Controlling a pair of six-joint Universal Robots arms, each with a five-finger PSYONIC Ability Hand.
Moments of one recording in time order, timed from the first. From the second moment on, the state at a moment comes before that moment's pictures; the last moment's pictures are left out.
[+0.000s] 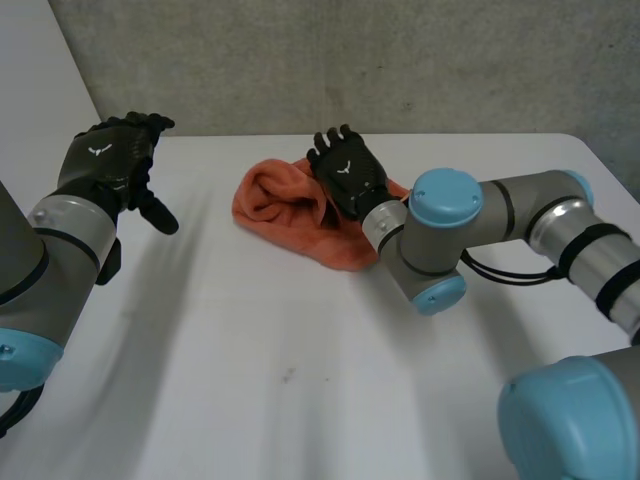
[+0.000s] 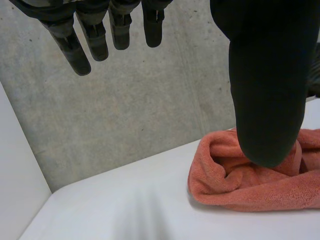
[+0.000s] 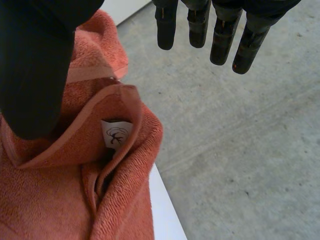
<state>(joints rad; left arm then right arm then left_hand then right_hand) 4.37 -1.74 -1.58 3.28 -1.65 3.15 2.17 -0.39 0.50 -0.21 1.37 2.45 0.18 0.16 0.17 0.17 0.02 0.19 0.21 0.21 0.22 0.06</state>
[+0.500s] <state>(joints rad) 4.37 -1.75 -1.59 3.28 -1.65 3.15 2.16 -0.24 0.34 -0.20 1.26 2.32 0.18 0.16 0.17 0.17 0.02 0.61 0.72 0.71 0.71 0.51</state>
